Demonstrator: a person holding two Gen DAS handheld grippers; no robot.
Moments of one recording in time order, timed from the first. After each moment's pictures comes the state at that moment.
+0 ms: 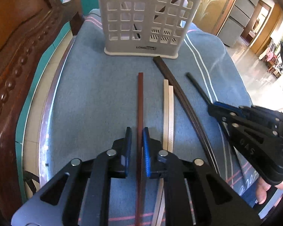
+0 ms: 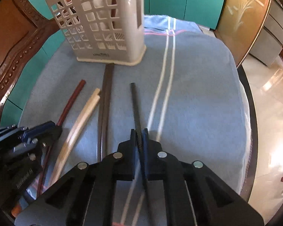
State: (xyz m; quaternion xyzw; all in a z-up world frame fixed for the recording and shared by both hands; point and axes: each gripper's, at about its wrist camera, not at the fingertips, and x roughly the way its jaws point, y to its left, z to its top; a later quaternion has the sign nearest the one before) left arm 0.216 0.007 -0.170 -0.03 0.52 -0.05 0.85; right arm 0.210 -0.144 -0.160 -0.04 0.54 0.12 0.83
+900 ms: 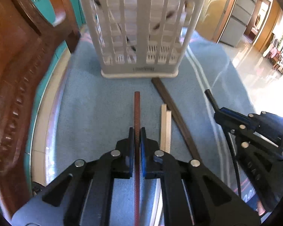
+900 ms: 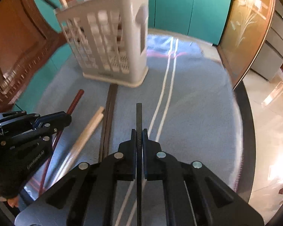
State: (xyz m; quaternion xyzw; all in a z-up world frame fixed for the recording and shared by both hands) left arm 0.240 -0.013 -0.148 0.00 0.49 -0.04 0.87; right arm 0.214 -0.148 -0.125 -0.04 0.47 0.14 0.87
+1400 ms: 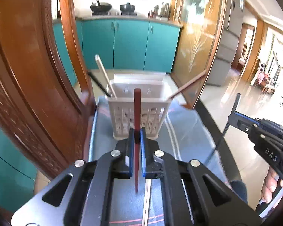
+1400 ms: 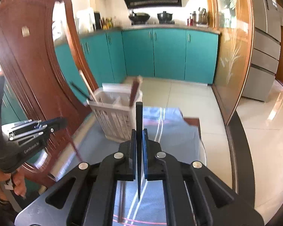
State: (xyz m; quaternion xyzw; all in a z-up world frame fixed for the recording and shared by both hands) left arm 0.183 0.011 0.002 -0.03 0.33 -0.06 0.94; right arm 0.166 -0.192 0.030 0.03 0.31 0.16 0.94
